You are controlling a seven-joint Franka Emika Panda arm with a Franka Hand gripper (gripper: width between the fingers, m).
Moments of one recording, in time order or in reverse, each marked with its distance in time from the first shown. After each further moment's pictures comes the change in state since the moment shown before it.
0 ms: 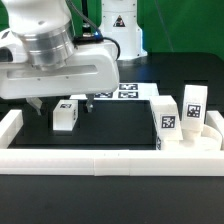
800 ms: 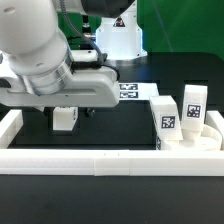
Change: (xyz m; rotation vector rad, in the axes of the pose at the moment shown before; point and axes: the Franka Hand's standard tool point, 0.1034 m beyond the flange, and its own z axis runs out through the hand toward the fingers) arm -0.010 -0.004 0.013 0.008 -0.247 0.106
